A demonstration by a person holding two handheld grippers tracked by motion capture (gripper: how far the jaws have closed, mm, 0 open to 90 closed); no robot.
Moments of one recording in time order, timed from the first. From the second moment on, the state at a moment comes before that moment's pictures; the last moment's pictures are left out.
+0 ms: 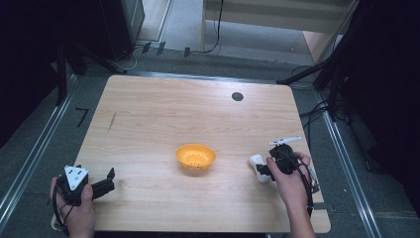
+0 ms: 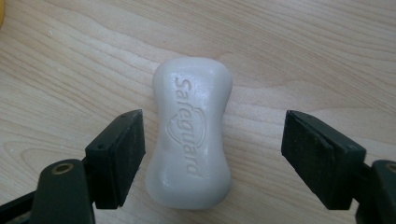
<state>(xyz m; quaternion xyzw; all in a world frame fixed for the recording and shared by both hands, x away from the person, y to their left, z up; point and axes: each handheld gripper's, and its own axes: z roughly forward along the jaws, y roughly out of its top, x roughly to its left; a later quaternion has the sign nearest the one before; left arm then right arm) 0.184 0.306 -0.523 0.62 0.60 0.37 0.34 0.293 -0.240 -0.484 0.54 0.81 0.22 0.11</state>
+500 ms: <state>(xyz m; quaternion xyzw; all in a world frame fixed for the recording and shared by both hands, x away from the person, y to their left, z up) 0.184 0.306 -0.523 0.62 0.60 0.37 0.34 0.304 -0.228 -0.492 0.53 0.82 0.19 0.10</state>
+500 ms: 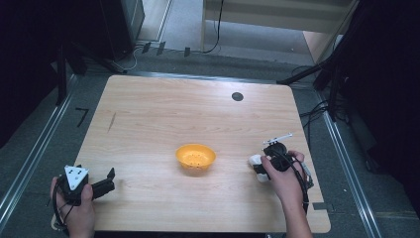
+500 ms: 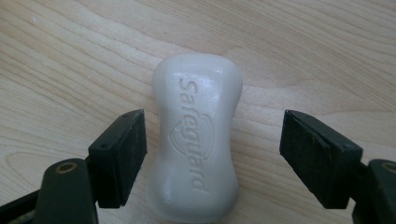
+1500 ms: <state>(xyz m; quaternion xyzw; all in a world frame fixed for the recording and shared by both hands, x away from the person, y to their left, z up) 0.184 0.306 -0.523 0.63 0.60 0.37 0.34 0.310 -0.217 -0.511 0.52 0.84 0.15 0.07</state>
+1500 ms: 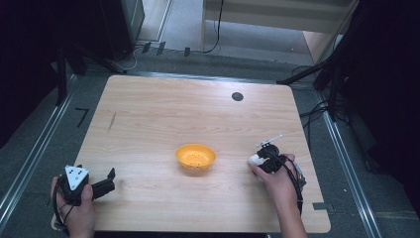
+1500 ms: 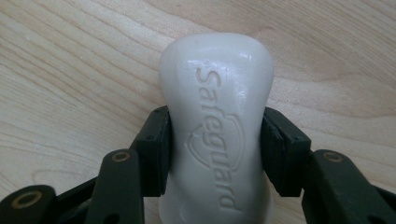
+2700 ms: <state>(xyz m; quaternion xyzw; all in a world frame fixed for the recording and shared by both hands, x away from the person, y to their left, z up) 0.185 0.305 -0.523 0.63 0.60 0.37 0.34 0.313 -0.220 -0.481 0.45 0.87 0.18 0.06</state>
